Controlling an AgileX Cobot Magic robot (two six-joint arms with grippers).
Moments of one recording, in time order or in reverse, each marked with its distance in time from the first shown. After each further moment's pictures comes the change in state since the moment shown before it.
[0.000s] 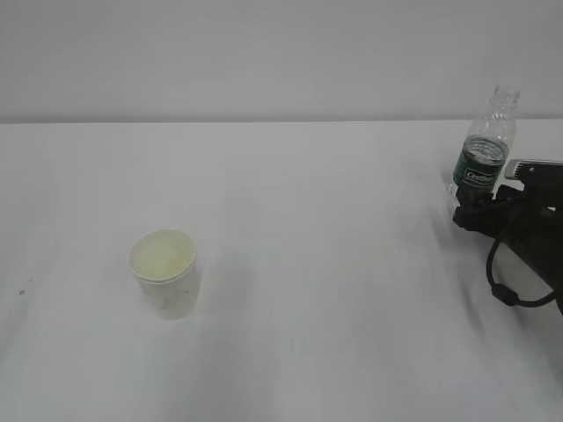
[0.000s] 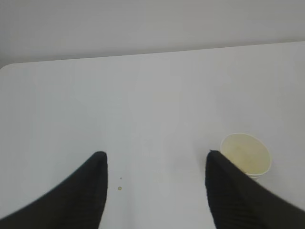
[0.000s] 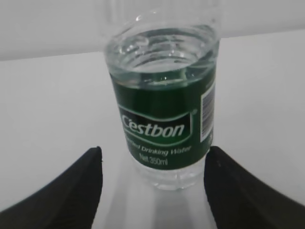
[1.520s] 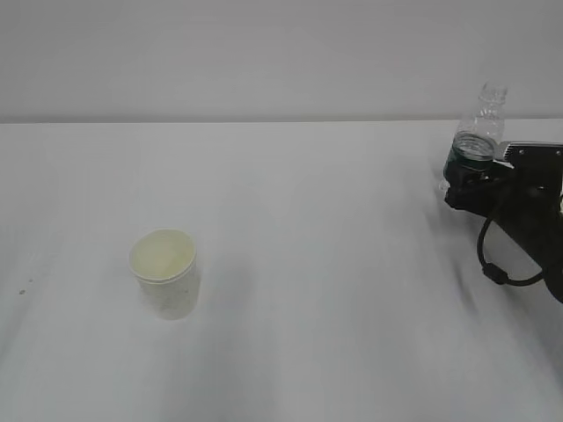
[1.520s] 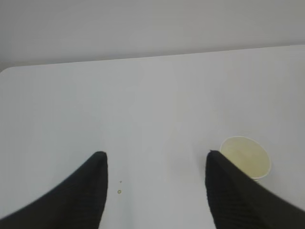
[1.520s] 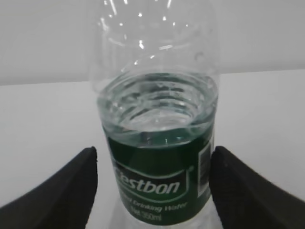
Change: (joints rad) left arm 0.000 0.000 0.000 0.000 -0.012 0.000; right arm -0.002 0.037 -0.130 -0.054 0.014 0.000
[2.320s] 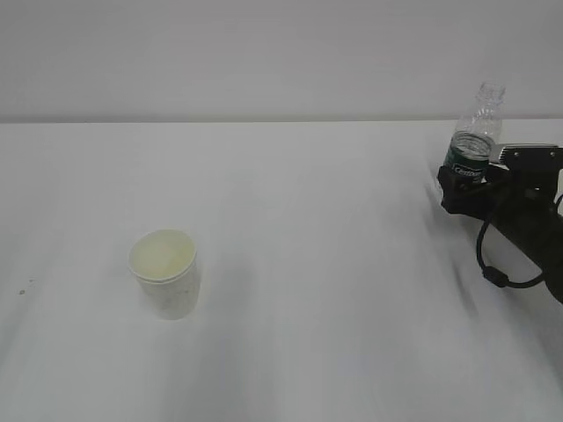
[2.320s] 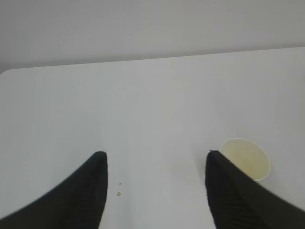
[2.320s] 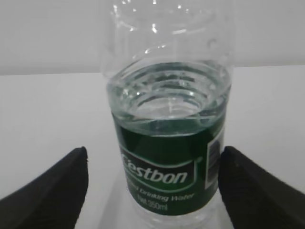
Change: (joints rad) left arm 0.000 0.000 0.000 0.000 -0.006 0.000; right arm 0.000 0.000 0.000 -0.034 0.021 0.000
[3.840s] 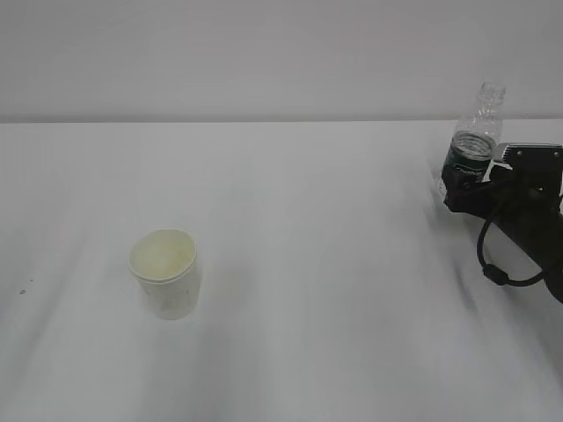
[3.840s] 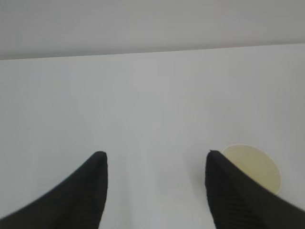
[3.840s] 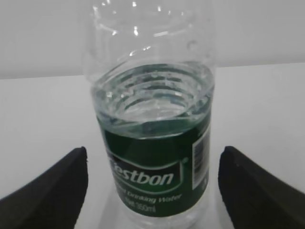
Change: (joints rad) left arm 0.000 0.258 0.174 -0.033 -0.462 0.000; right arm 0.000 0.000 0.000 0.034 0.000 0.000
